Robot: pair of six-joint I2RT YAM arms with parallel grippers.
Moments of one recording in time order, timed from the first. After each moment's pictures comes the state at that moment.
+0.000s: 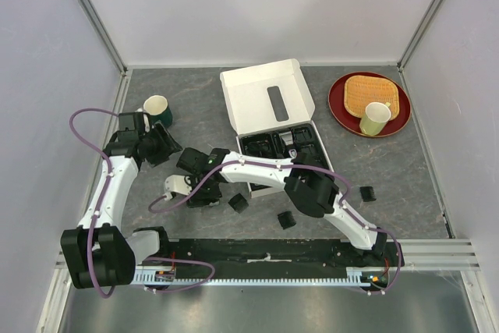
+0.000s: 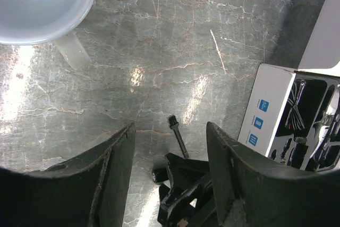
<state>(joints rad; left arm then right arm) 0.09 1.14 0.86 -0.63 0.19 -0.51 1.18 2.33 1.95 -0.79 -0.24 -0.60</state>
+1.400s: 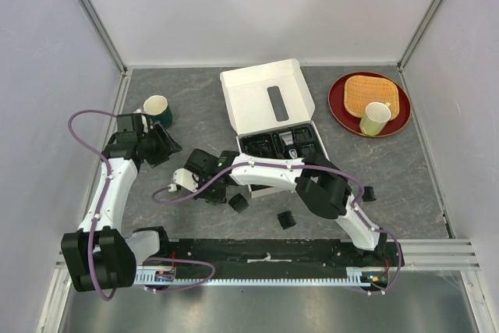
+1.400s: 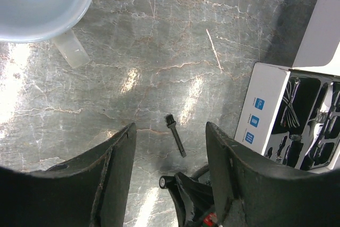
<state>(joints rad) 0.10 1.12 0.84 -0.63 0.21 -0.51 1.18 2.24 1.79 -0.69 -0.17 -0.36</state>
